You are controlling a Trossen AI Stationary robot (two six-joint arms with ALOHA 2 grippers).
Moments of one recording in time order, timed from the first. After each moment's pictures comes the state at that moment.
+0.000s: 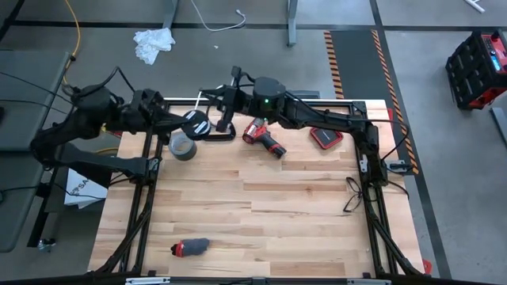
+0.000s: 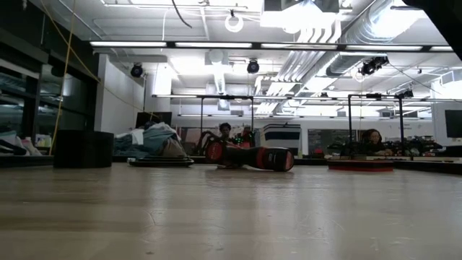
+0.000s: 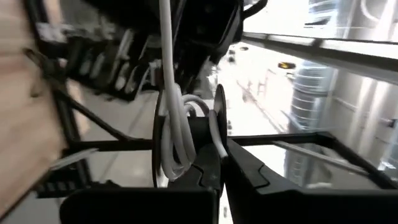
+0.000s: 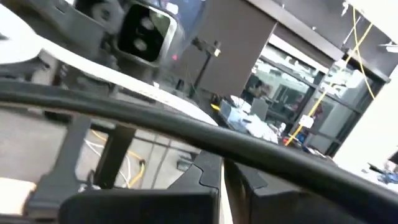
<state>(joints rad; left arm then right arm) 0.08 0.81 1.27 -0.36 0.12 -1.56 -0.15 2.05 2.15 0.03 0.10 -0.46</state>
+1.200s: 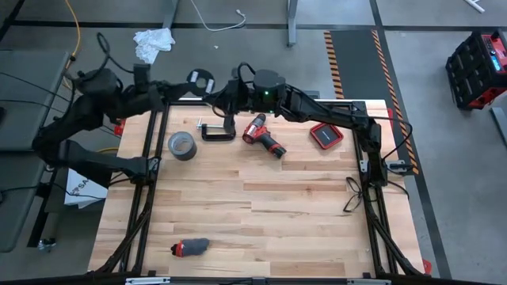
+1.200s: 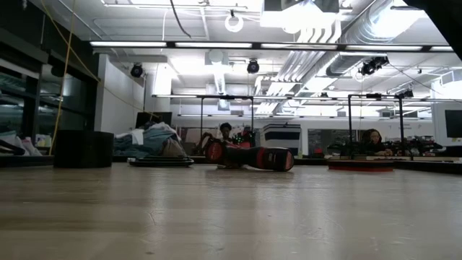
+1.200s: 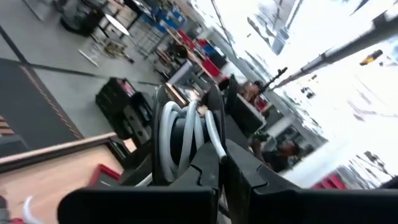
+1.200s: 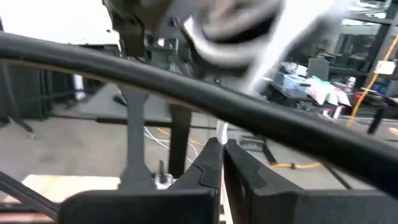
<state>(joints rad) 0.18 0.98 1.49 -0.46 -0.22 -0.77 -0.18 2.03 2.15 -0.13 -0.11 -0.14</state>
